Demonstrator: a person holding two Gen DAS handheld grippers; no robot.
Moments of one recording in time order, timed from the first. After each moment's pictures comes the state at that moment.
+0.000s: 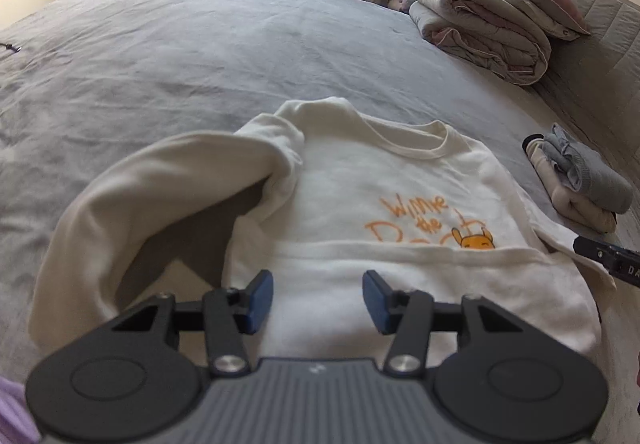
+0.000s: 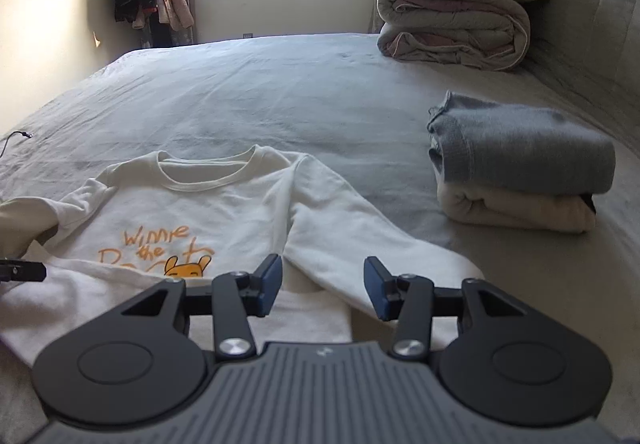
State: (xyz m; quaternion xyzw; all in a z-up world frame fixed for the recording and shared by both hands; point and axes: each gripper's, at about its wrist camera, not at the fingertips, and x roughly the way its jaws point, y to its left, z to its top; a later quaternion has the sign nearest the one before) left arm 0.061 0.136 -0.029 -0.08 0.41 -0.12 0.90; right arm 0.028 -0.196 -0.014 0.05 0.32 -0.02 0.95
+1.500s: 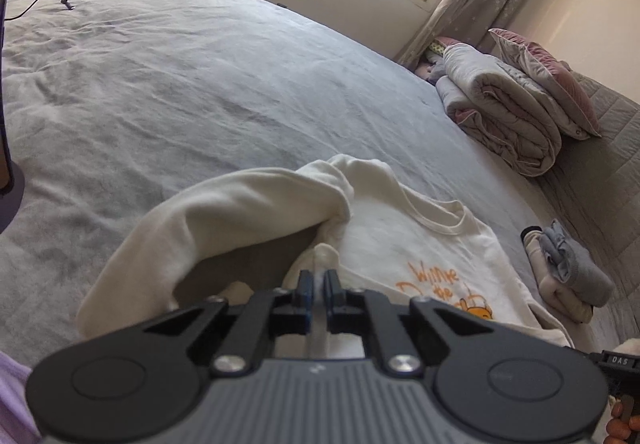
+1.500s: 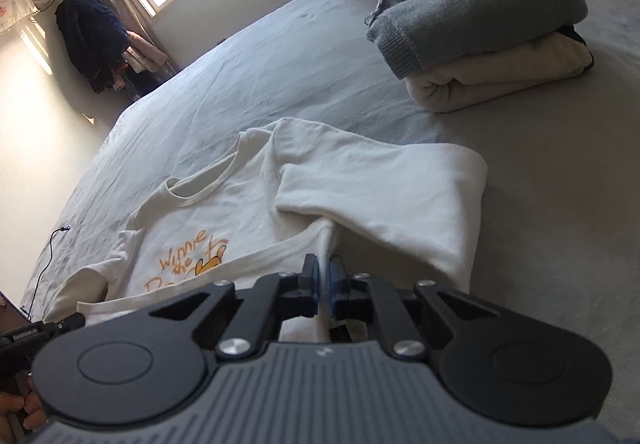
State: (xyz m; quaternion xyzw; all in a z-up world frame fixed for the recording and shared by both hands) left arm 0.056 0.186 -0.021 -0.19 0.35 -0.10 0.91; right arm 0.007 -0.244 -0.027 0.26 0.35 0.00 0.90
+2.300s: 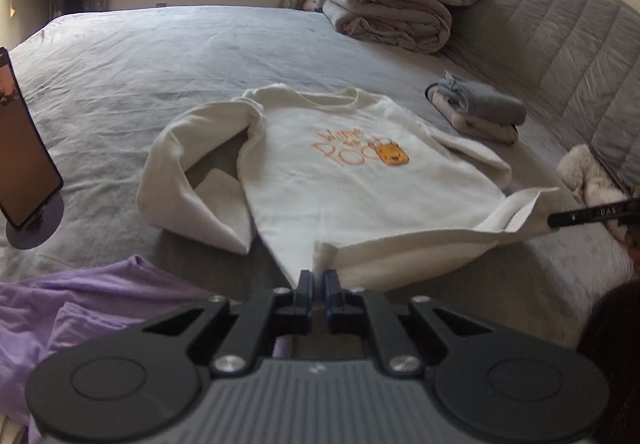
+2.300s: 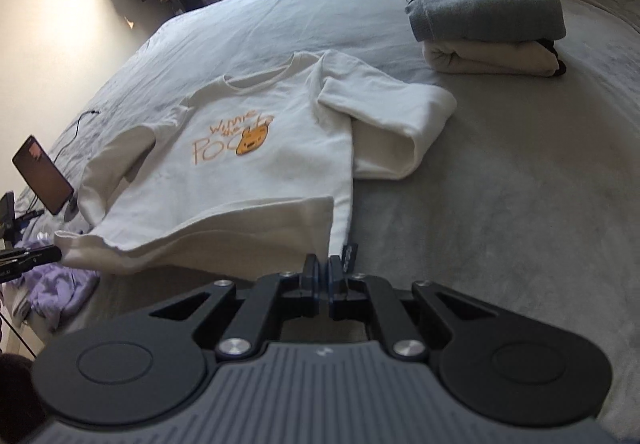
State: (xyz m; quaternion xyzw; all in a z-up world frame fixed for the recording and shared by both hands) left arm -0.093 0.198 0.010 0.01 0.39 -0.24 0.89; right arm -0.109 -0.220 0.004 0.14 0.43 0.06 0.89
